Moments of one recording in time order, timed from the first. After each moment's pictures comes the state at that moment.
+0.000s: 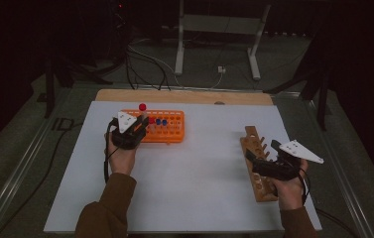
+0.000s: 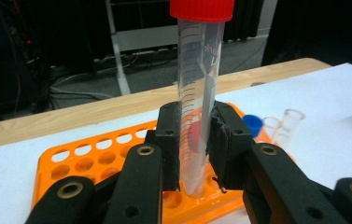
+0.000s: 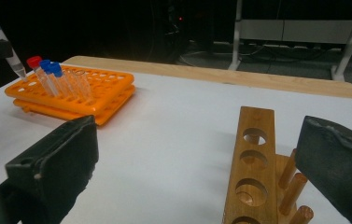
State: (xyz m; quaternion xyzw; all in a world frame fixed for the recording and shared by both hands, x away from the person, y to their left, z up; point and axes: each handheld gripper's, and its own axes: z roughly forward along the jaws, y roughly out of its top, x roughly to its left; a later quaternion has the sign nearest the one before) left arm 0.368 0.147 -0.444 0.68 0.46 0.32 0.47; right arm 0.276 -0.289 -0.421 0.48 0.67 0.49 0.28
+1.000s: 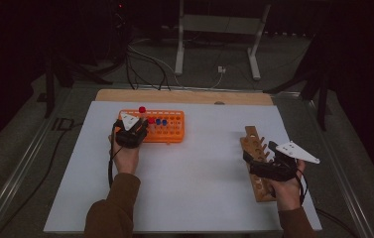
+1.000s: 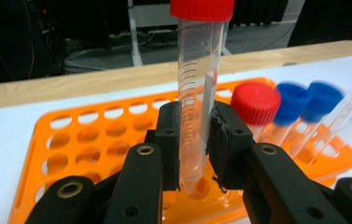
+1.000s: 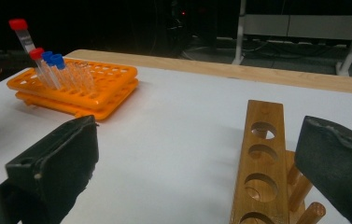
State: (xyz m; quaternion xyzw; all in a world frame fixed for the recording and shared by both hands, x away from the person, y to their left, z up) left arm 0.390 0.147 -0.481 0.67 0.51 0.31 0.44; right arm 0.276 -0.284 -0.426 0.48 0.68 0.49 0.27
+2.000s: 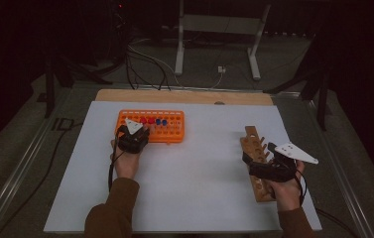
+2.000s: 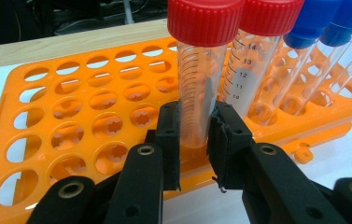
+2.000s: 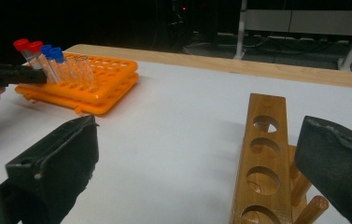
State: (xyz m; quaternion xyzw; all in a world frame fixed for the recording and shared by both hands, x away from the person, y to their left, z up) left arm 0.388 0.142 -0.498 0.71 0.51 0.28 0.39; right arm 0.276 -0.284 -0.430 0.48 0.68 0.48 0.27
